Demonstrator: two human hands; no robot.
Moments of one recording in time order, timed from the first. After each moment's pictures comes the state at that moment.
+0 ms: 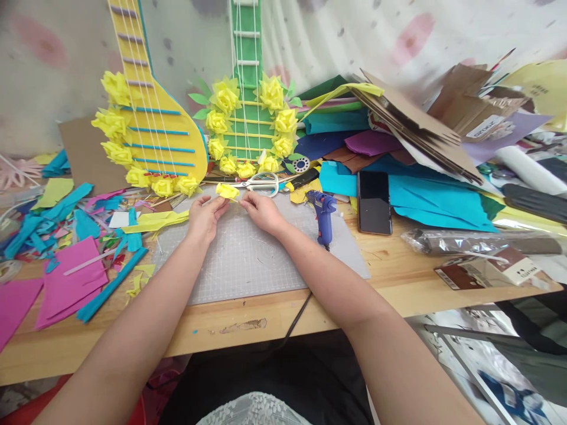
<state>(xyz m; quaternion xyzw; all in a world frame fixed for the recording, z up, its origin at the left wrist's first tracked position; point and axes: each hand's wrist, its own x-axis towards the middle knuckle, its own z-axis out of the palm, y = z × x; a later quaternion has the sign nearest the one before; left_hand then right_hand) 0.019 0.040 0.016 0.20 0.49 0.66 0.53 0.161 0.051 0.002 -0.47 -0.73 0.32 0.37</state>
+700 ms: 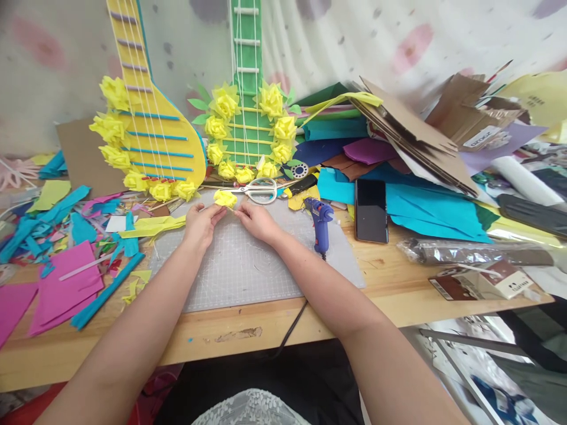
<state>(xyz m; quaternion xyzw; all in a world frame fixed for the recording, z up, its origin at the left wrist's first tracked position) 0.017 0.044 0.014 0.19 0.50 0.66 0.52 0.155 0.047 0.004 -0.46 -0.75 0.35 0.33</state>
